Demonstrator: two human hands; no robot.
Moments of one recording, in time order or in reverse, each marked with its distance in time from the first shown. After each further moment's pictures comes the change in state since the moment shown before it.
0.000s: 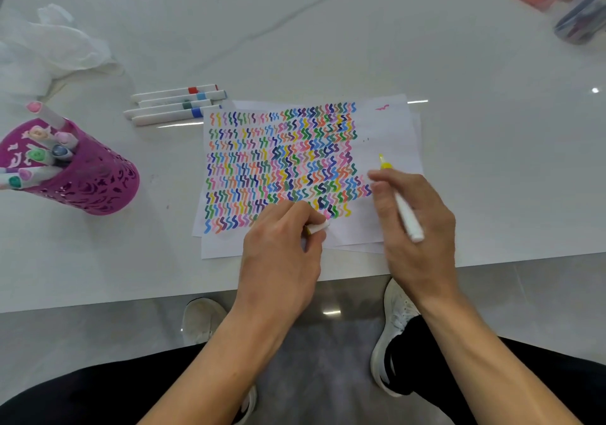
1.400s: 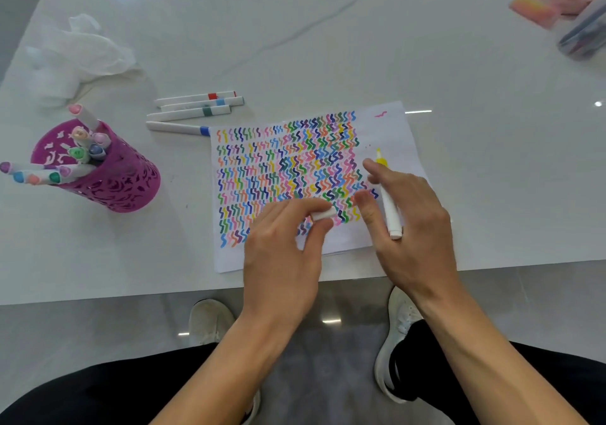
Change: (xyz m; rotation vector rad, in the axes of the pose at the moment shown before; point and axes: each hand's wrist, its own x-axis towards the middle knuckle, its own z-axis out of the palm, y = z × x) left_hand -0.006 0.004 -0.015 -0.149 0.156 -0.044; right_hand 0.003 -0.015 0.008 -0.277 -0.098 -0.199
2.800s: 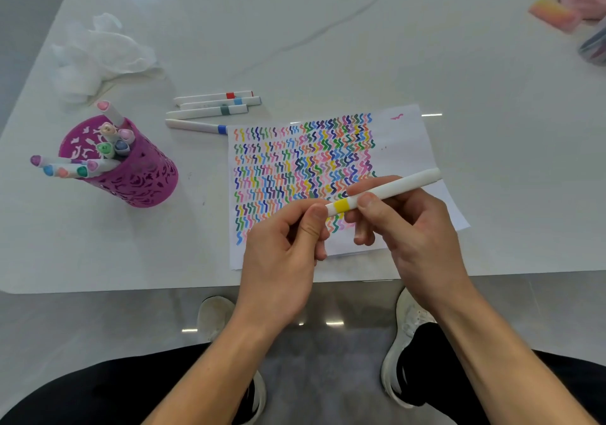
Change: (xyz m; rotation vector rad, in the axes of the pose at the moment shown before) left_hand 0.003 0.003 -0.025 -0.521 -0.171 -0.255; right_hand 0.008 -0.045 -0.007 0.905 -0.238 0.458
